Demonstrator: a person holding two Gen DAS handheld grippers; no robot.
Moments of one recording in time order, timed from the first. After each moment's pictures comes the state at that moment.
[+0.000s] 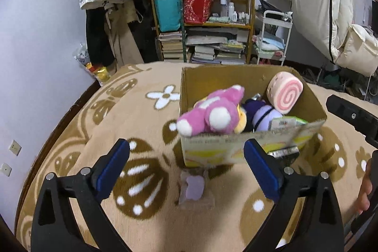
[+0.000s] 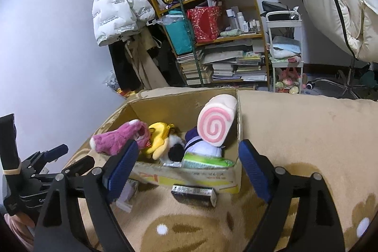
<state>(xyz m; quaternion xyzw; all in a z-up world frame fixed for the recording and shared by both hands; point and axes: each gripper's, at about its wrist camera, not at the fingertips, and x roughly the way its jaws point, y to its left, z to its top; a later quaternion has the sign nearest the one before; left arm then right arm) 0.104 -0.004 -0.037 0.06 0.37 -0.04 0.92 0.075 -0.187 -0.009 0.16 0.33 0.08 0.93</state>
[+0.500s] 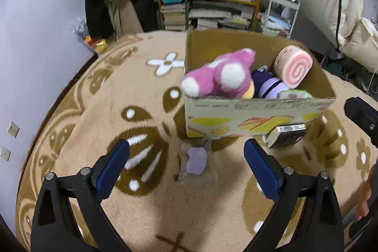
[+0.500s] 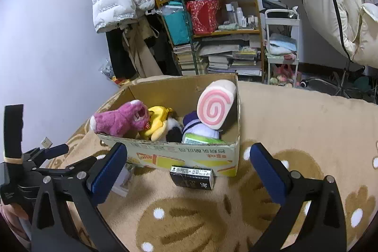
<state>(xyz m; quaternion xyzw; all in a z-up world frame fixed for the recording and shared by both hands) 0.111 0.005 -0.066 0.04 0.45 -0.03 0.89 0.063 -0.175 -0.014 0.13 0.36 0.06 0.92</state>
